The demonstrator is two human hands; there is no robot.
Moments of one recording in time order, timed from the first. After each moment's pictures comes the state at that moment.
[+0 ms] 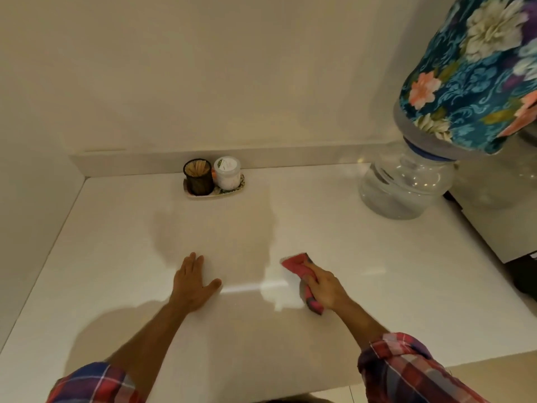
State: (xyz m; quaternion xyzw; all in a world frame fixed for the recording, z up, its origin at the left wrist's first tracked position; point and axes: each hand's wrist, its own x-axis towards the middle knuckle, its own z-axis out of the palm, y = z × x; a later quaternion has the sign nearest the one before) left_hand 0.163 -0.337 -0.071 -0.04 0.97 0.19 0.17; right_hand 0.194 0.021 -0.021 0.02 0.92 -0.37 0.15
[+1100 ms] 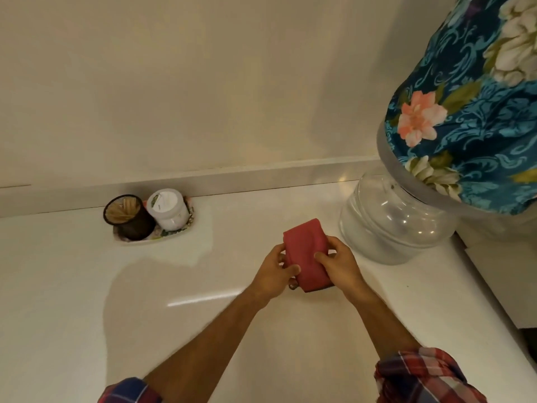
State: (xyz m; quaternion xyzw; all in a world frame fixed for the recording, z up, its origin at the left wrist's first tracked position) left_hand -0.013 -0.018 -0.005 -0.07 0.68 0.67 0.29; right_hand -0.005 0.161 0.007 0.19 0.79 -0.57 0.07
